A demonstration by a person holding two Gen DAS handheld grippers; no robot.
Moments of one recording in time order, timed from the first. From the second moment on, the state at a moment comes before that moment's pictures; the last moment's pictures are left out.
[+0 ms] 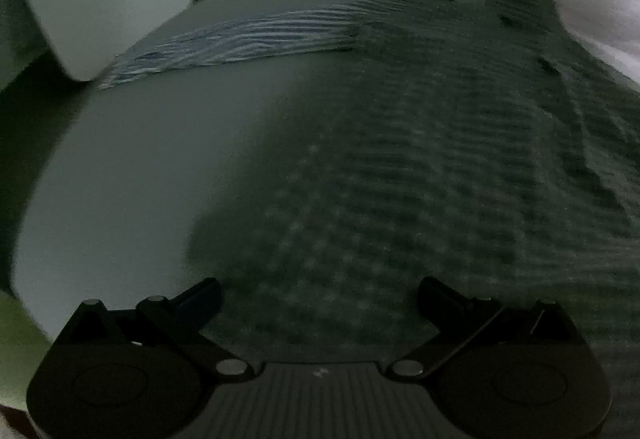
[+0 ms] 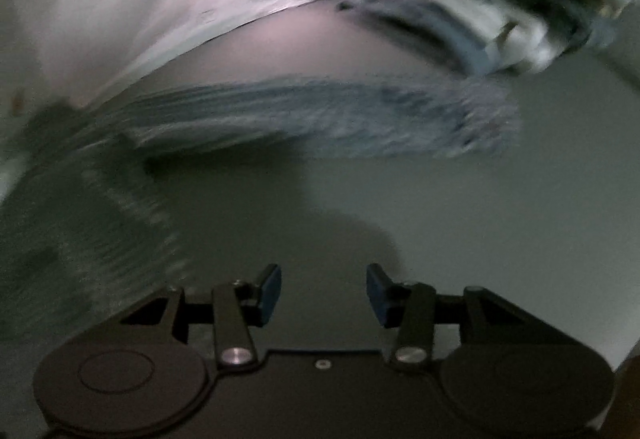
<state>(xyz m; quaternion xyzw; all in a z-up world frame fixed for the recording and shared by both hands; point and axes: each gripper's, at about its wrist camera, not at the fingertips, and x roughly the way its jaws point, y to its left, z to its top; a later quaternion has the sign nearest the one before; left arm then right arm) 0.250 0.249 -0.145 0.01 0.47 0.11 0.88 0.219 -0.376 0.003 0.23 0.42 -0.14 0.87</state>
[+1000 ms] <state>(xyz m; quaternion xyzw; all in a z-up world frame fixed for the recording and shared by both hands) 0.218 0.335 -0.120 -0.16 0.45 0.14 0.86 0.186 -0.319 0.017 0.16 0.49 -0.11 0.85</state>
